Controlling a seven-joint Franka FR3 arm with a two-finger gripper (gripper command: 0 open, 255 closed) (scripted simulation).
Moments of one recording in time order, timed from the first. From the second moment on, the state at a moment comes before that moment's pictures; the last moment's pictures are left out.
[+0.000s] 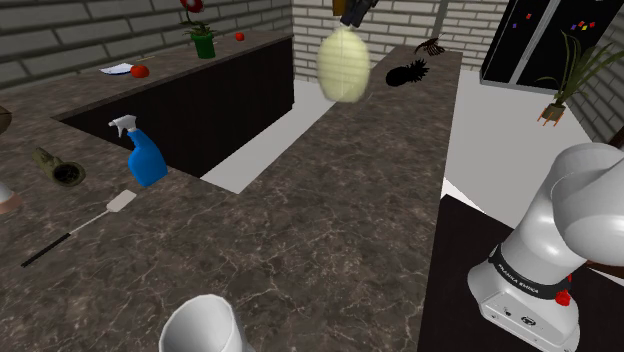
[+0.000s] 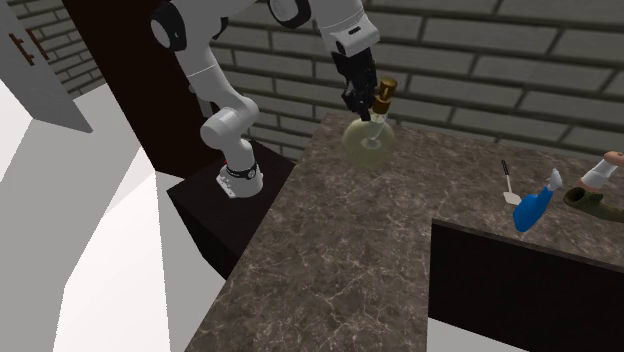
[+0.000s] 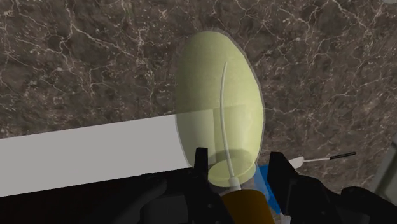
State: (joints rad) arm 0.24 -0.39 -0.16 -1.90 0.17 1.84 -0.15
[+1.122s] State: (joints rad) arm 0.34 -0.27 0.15 -1.84 0.13 1.96 0.26
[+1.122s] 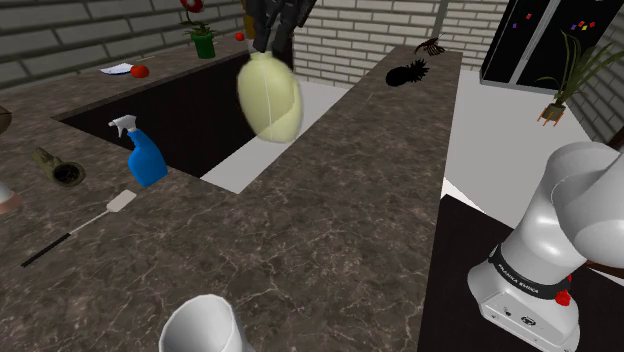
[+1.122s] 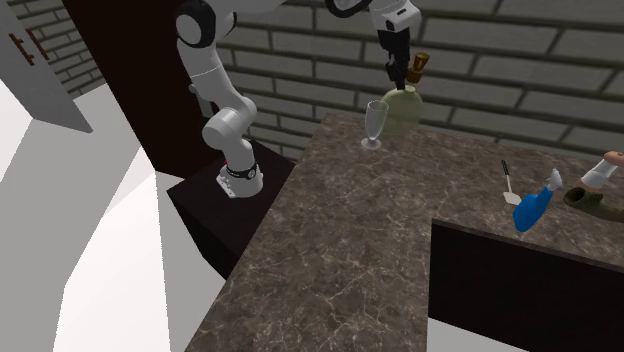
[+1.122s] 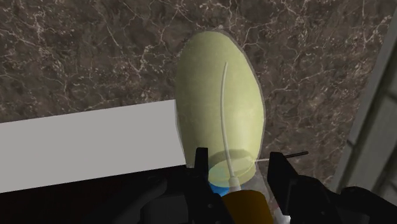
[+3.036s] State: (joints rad) arm 0.82 0.64 0.38 -0.72 -0.38 1.70 0.86
